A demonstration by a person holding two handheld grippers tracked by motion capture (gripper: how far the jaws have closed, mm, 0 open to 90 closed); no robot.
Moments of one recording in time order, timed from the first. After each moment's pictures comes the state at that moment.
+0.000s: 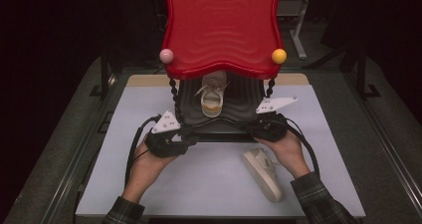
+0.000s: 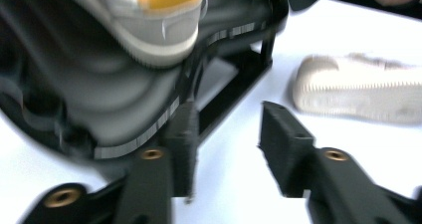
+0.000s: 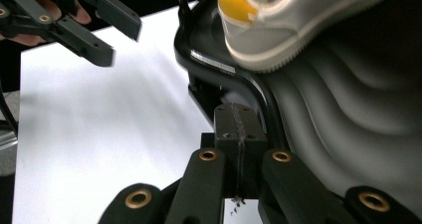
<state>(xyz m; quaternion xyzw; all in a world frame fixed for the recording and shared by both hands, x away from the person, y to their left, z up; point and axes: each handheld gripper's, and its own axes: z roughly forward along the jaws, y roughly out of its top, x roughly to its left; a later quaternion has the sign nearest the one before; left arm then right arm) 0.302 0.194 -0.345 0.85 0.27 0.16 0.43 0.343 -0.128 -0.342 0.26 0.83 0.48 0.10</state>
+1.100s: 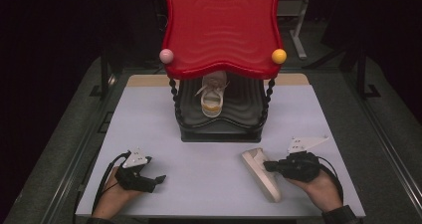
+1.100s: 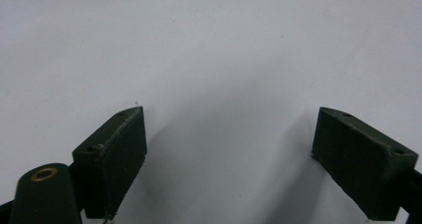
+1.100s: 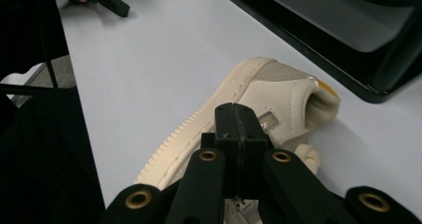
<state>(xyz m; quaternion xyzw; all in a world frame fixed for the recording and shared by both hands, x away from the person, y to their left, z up) 0.276 0.291 -0.452 0.86 0.33 0.14 0.36 0.269 -0.194 -0.394 0.30 0.85 0.44 0.03</state>
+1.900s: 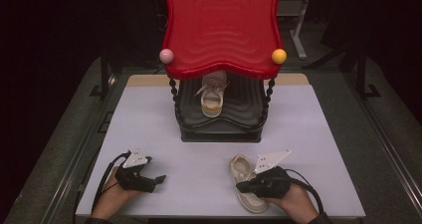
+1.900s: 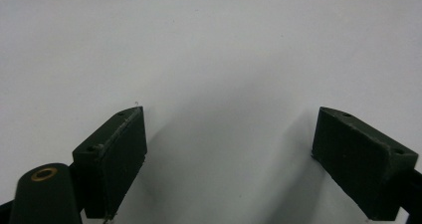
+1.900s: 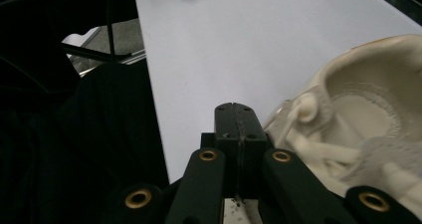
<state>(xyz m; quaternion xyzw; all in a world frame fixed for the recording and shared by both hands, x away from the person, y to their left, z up) 0.276 0.291 -0.452 0.86 0.33 0.14 0.36 0.245 -0.124 -0.412 0.21 0.88 0.42 -0.04</state>
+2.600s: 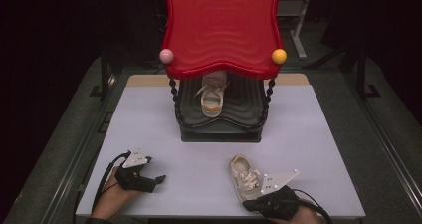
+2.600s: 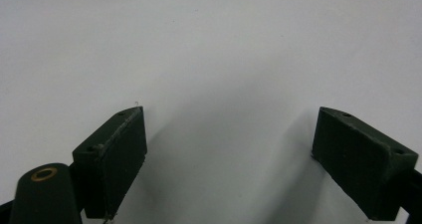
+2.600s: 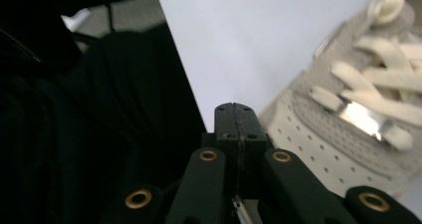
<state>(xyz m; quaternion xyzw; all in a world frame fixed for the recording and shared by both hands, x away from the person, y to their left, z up) 0.275 0.291 -0.452 0.86 0.33 0.14 0.36 0.203 -0.134 -0.424 0.22 0.89 0.40 -0.03</state>
